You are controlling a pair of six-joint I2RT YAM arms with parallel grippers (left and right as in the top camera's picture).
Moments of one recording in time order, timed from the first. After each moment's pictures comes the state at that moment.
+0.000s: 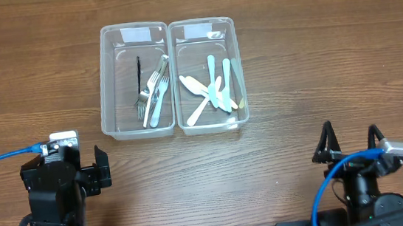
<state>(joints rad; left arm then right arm) -0.16 0.54 0.88 -1.00 -0.35 -0.06 0.11 0.02 0.50 -0.55 0.19 0.23</state>
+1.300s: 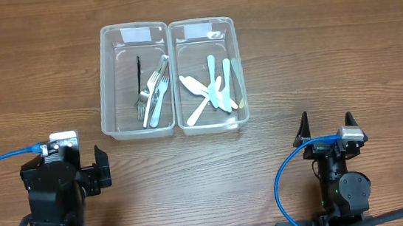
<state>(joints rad) -0.16 0.54 0.88 -1.00 -0.35 -0.06 0.06 0.01 0.02 -0.02 0.16 0.02</state>
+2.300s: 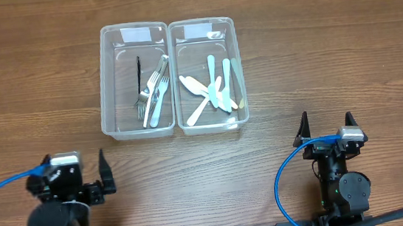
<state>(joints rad) -0.04 0.21 0.61 -0.75 -0.14 0.03 0.06 0.01 0.02 -0.02 0.16 0.02</state>
